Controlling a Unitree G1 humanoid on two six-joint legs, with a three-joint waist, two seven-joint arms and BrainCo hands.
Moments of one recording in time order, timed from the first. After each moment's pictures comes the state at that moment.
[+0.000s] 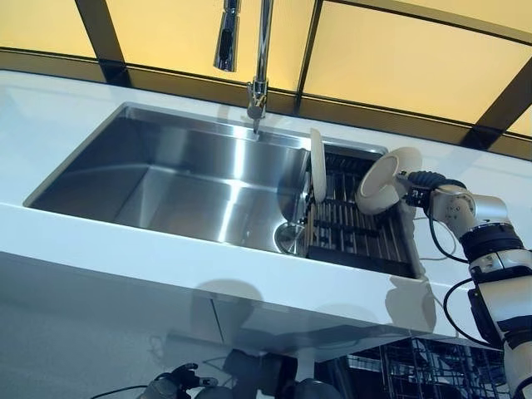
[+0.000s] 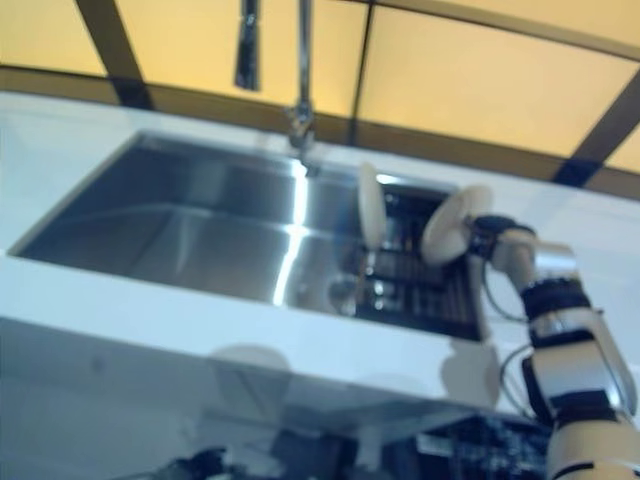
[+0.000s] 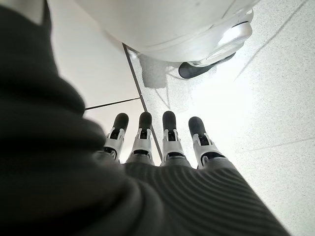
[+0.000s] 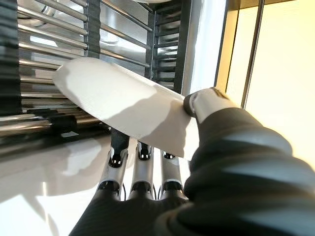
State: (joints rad) left arm -0.11 0.31 -0.45 1.21 -0.03 0.02 -0.07; right arm -0.92 -0.73 0.25 0.81 0.80 0.56 -0.24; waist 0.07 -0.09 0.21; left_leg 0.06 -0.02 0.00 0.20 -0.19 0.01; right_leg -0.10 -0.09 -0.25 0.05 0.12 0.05
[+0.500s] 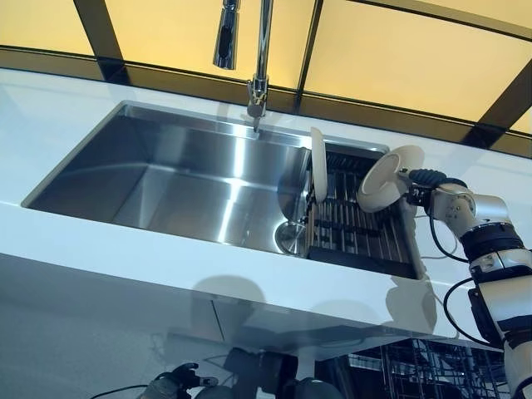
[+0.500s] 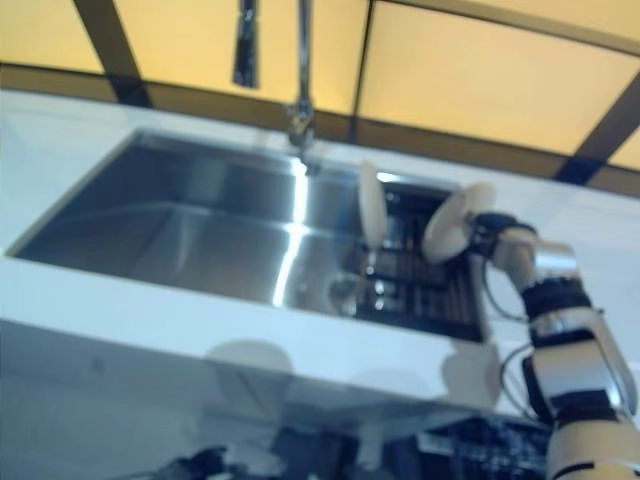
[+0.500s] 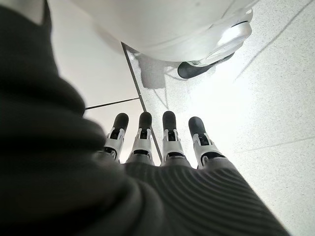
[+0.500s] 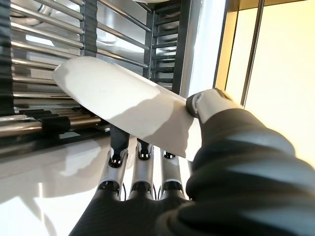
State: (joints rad) left arm -0.11 0.30 -0.45 1.20 -0.03 0.02 -0.06; right arm -0.92 -0.73 0.25 0.81 0.77 0.54 -0.23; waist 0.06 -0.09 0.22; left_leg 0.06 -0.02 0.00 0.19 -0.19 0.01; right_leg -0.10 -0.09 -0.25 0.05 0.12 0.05
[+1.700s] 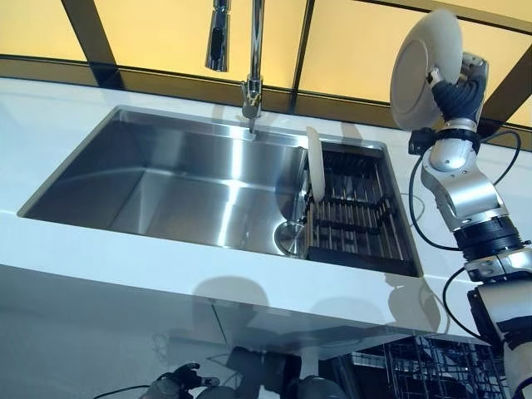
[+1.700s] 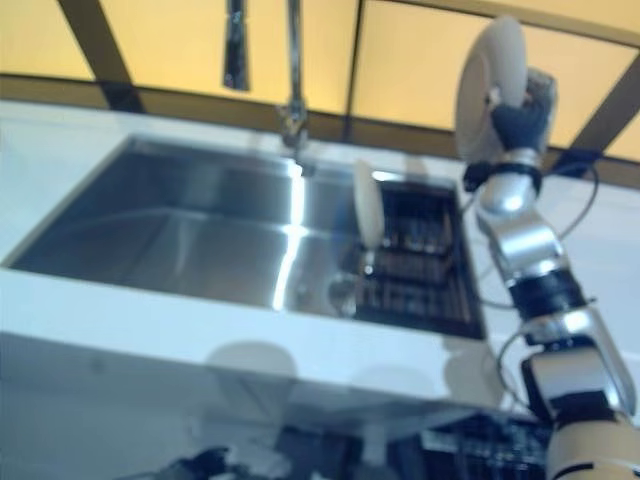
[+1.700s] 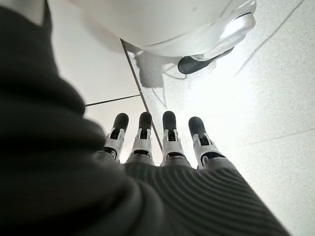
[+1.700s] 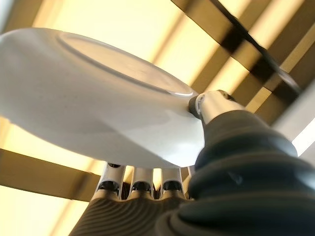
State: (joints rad) left arm -0.09 0.29 -0.45 1.19 -0.03 0.02 -0.06; right arm -0.90 -0.71 0.24 0.33 0.21 0.06 -0.71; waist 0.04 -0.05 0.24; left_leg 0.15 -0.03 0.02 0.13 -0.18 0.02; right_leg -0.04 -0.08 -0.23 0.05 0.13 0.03
